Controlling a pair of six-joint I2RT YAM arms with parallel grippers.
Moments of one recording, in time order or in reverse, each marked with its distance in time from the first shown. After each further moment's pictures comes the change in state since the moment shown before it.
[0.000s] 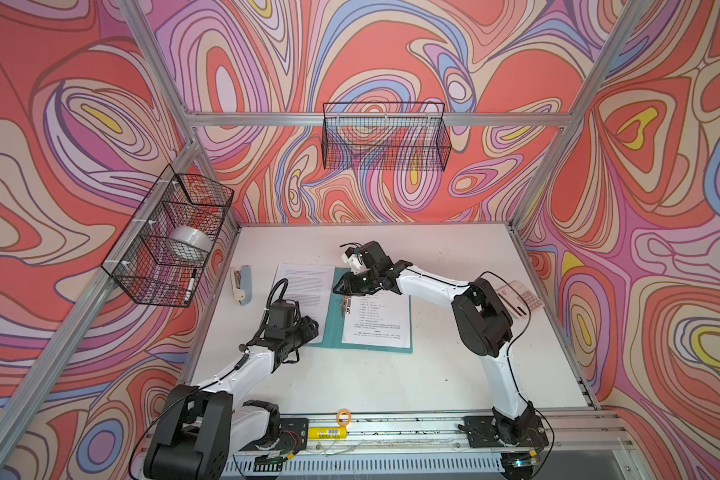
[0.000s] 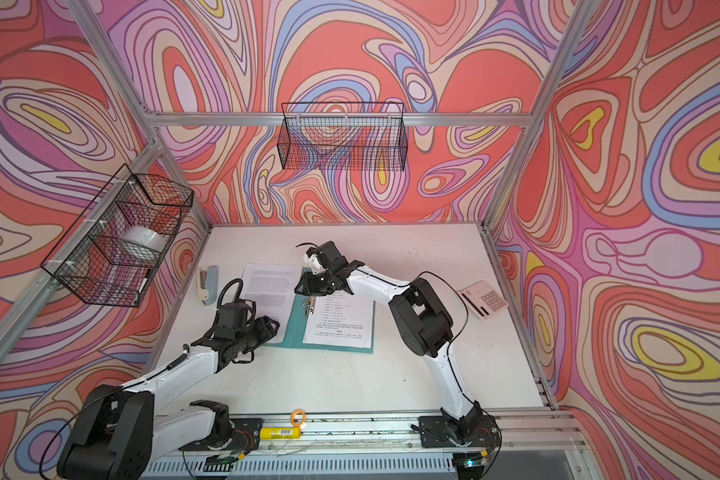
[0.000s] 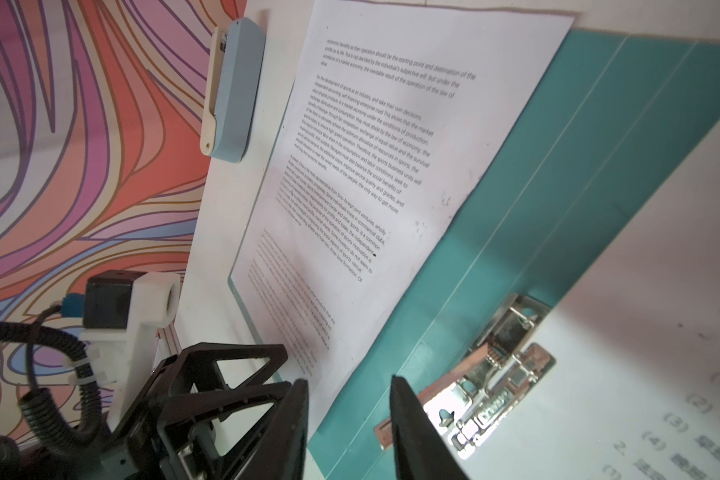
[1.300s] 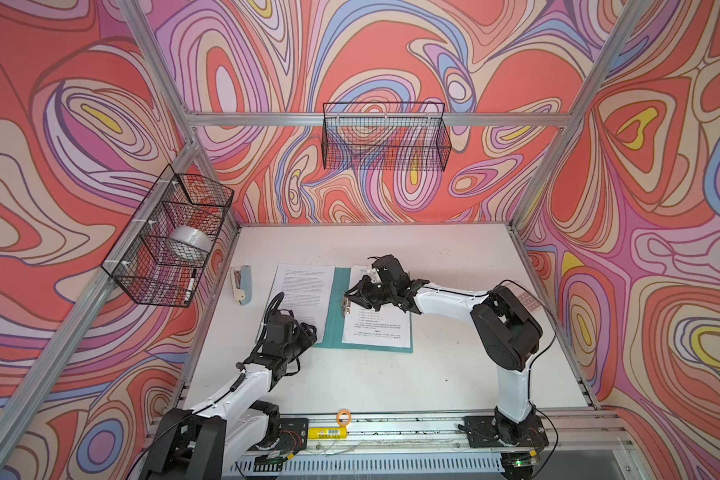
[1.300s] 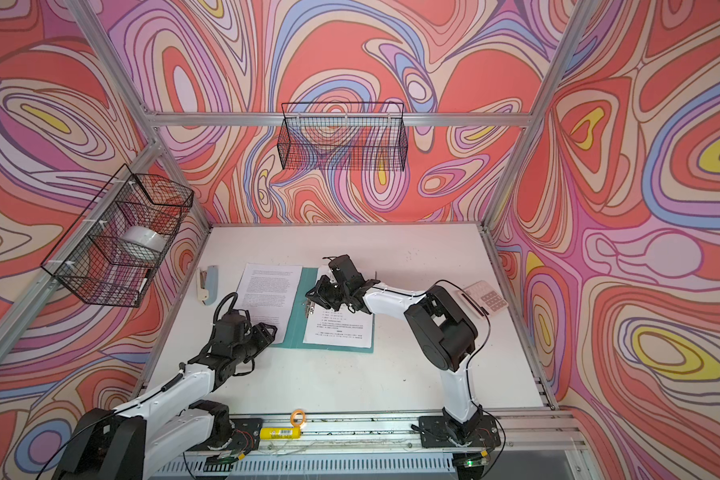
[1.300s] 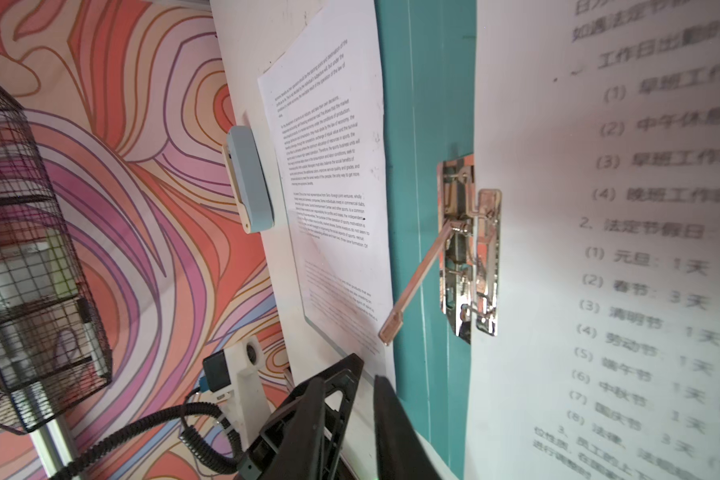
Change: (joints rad) left arm -0.028 -0.132 -0.137 0.100 -0.047 -0.147; right arm 0.002 -0.194 -0.407 0.382 0.051 0.686
